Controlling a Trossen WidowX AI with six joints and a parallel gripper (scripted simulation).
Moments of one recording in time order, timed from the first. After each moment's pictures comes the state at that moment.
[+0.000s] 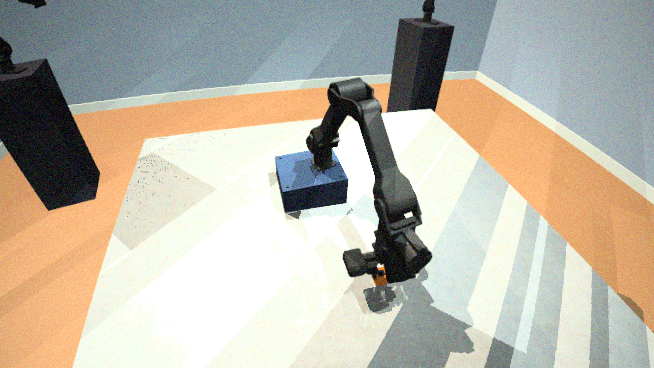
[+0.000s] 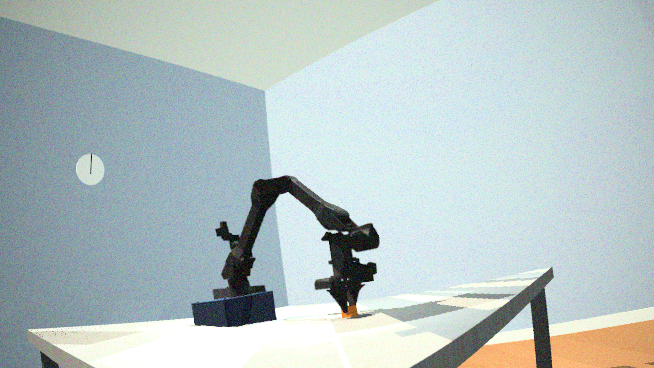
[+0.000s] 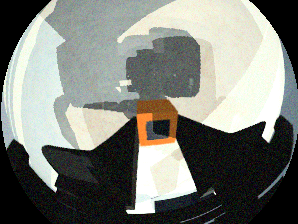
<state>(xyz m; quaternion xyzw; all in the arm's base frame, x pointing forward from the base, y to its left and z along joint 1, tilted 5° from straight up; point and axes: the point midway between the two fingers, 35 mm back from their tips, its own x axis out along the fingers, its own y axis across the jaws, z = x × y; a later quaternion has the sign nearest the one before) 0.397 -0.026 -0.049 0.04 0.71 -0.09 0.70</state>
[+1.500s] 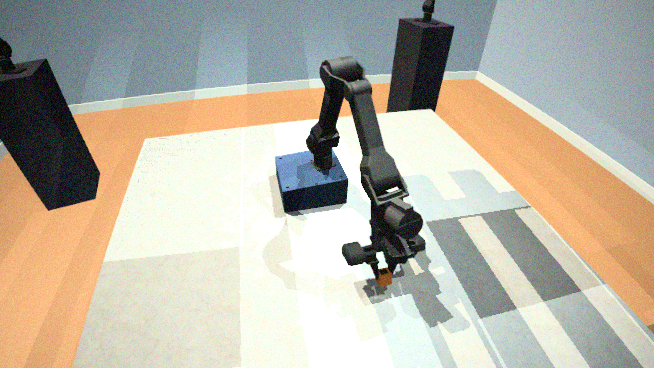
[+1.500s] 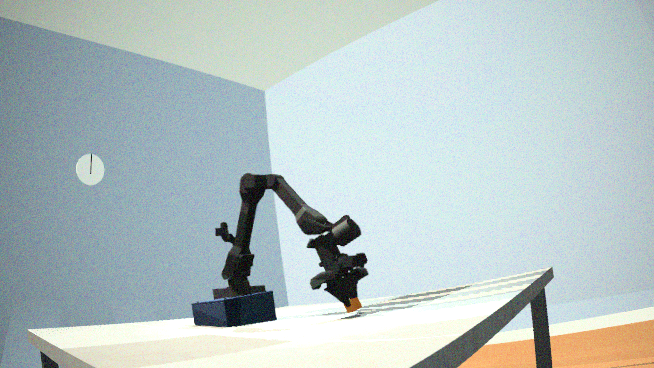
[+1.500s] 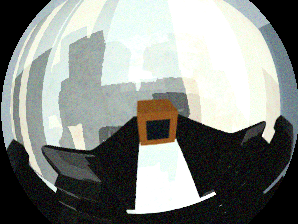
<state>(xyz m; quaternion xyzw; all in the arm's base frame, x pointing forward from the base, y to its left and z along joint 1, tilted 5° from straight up) 0.399 -0.024 -0.036 0.03 0.58 -0.09 0.81</state>
